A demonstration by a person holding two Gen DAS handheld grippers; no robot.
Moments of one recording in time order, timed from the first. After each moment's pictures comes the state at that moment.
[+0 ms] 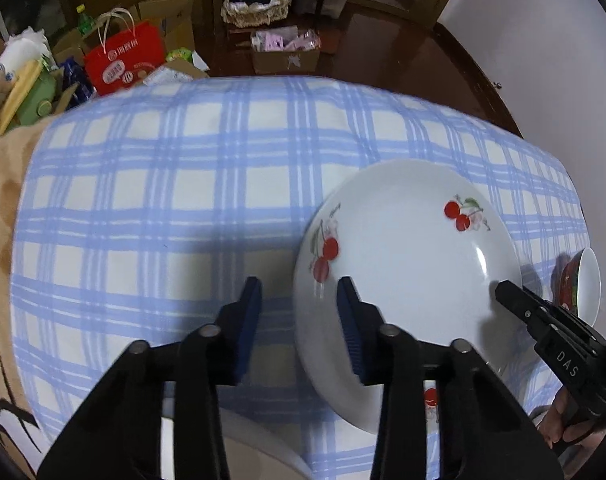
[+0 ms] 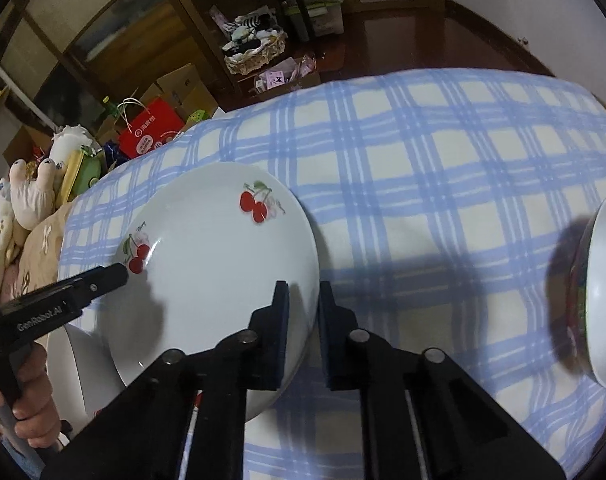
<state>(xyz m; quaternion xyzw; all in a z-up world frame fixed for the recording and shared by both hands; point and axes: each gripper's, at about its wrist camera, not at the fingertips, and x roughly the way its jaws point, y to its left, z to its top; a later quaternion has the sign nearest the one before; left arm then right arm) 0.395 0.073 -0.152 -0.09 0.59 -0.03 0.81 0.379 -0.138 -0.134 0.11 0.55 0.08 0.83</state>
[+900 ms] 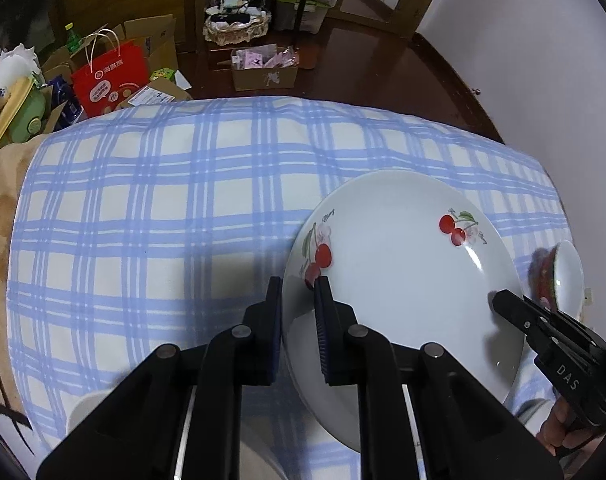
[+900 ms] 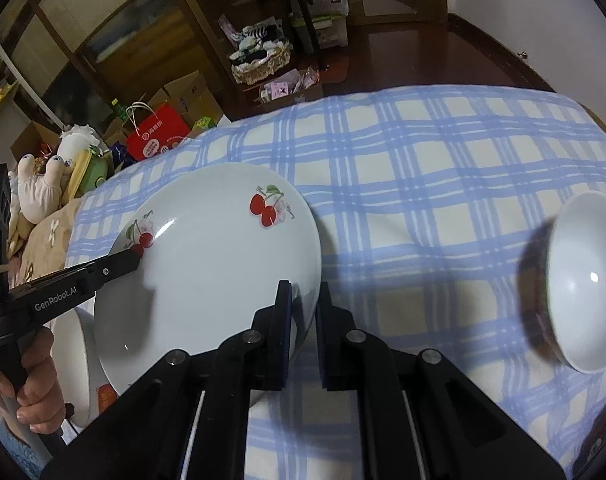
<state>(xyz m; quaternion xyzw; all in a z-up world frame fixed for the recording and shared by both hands) 0.381 0.061 -0.128 -0.08 0.55 -0.06 0.83 0.354 -0.148 -0.107 0.10 0.52 0.09 0.84</state>
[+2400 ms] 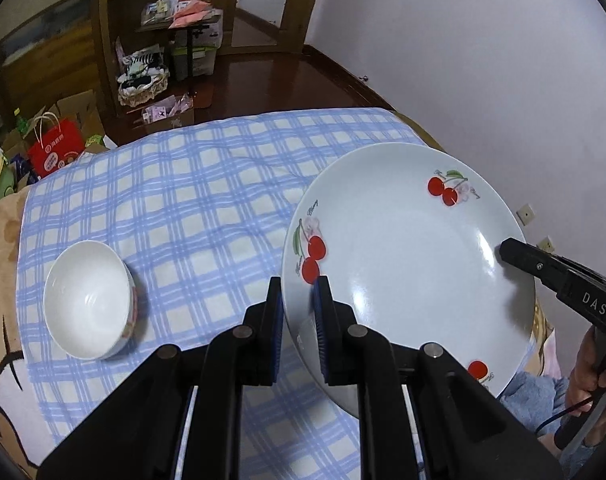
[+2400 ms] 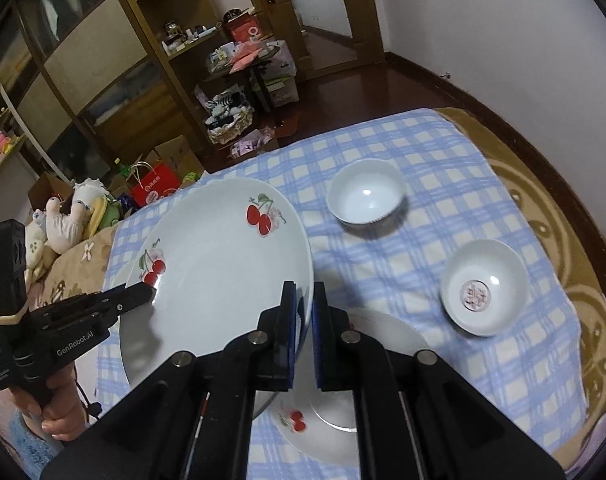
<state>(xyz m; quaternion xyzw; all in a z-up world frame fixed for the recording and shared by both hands) 0.169 -0.064 -0.005 -0.01 0.48 -0.19 0.86 0.127 -0.265 0.035 0.13 0.45 0.01 0.88</state>
